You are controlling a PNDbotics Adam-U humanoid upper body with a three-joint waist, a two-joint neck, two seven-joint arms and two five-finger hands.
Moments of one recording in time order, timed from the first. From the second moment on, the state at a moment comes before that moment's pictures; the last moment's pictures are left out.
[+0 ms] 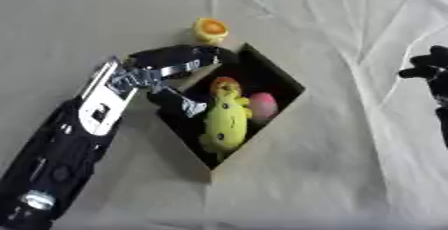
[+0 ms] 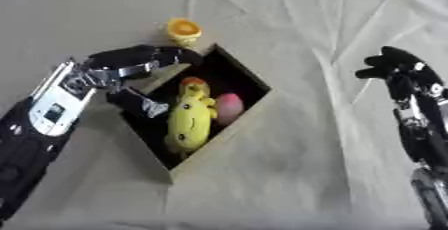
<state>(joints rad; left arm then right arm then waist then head) -0.87 0.17 -0.37 -1.23 -0.55 -0.50 -0.61 0.15 -0.41 -0.13 -1.99 -0.26 -0.42 0.09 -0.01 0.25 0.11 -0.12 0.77</state>
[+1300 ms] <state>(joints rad) -0.99 0.49 -0.14 -0.96 -0.70 -0.54 -0.54 0.15 -0.40 -0.13 -1.99 -0.25 -0.41 0.09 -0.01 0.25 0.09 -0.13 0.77</state>
